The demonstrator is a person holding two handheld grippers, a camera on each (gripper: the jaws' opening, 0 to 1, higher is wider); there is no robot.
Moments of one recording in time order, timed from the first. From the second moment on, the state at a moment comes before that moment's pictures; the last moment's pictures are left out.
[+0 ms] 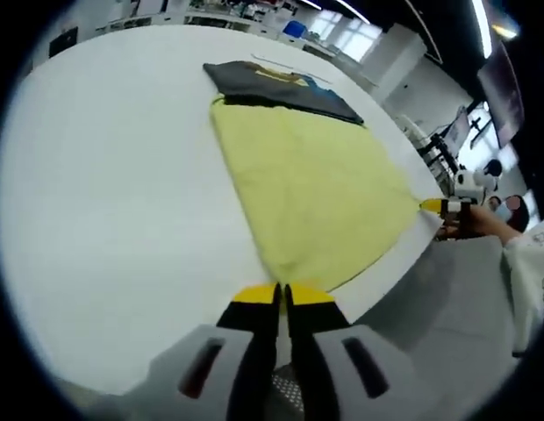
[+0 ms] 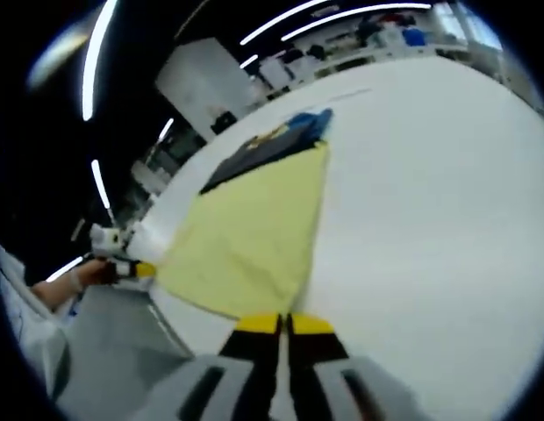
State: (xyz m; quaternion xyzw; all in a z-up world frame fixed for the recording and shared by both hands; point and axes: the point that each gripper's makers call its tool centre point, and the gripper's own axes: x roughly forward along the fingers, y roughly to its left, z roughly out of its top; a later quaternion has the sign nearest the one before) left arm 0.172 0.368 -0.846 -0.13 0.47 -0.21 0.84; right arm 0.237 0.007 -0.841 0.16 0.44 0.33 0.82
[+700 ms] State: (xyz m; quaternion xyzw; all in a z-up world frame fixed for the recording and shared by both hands) left arm 0.145 0.351 -0.784 -0.19 0.47 -0.24 0.83; right arm 0.173 -0.006 -0.788 0.22 0.45 0.36 0.79
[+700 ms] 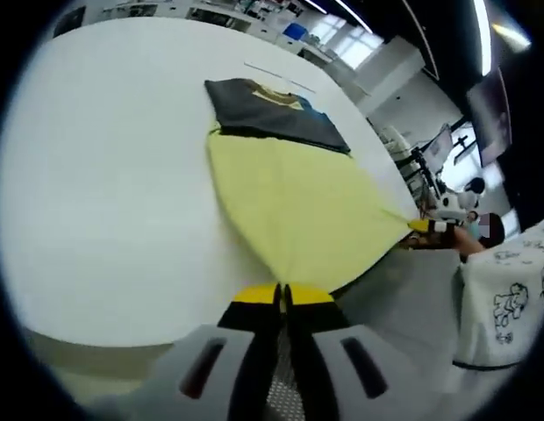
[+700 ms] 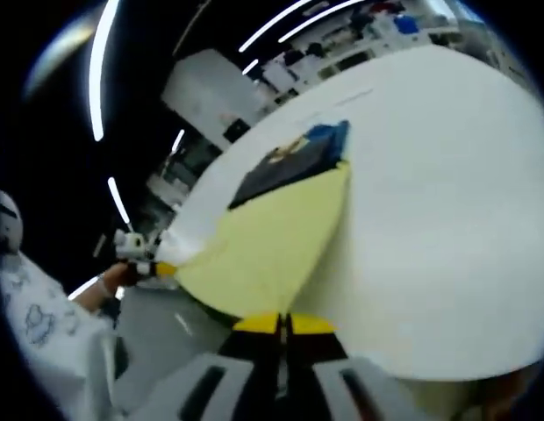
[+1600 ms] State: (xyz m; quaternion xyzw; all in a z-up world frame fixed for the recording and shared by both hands) left arm 0.230 0.354 -0.673 -0.29 0.30 -0.25 0.88; right arm 0.244 -0.004 -0.672 0.36 0.33 0.36 0.79
